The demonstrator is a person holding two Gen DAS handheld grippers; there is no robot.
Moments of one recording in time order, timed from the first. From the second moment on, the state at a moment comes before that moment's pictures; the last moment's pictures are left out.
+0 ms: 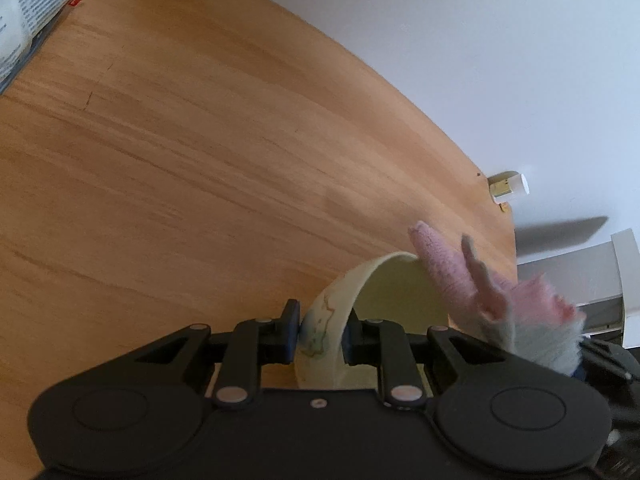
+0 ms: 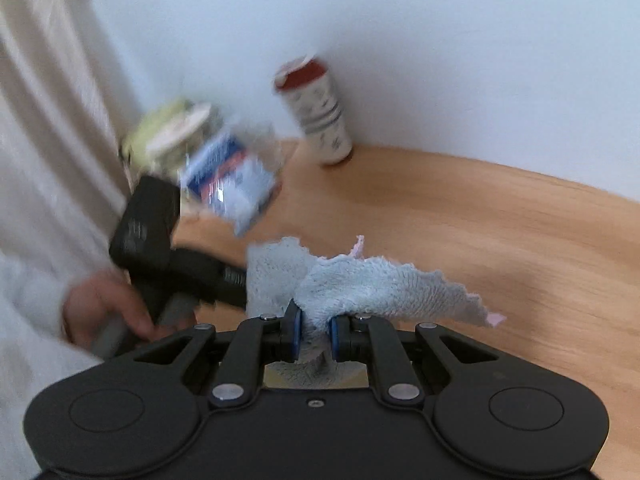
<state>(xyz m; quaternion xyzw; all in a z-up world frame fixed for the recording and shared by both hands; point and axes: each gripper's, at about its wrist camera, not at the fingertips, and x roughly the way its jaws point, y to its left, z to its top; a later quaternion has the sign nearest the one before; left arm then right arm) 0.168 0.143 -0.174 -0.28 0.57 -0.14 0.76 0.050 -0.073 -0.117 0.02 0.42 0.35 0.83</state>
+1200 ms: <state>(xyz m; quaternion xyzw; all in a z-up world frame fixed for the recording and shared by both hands) 0.167 0.154 -0.136 -0.17 0.54 -0.20 0.80 0.060 -0.016 -0.130 -0.15 0.48 0.33 0.80</state>
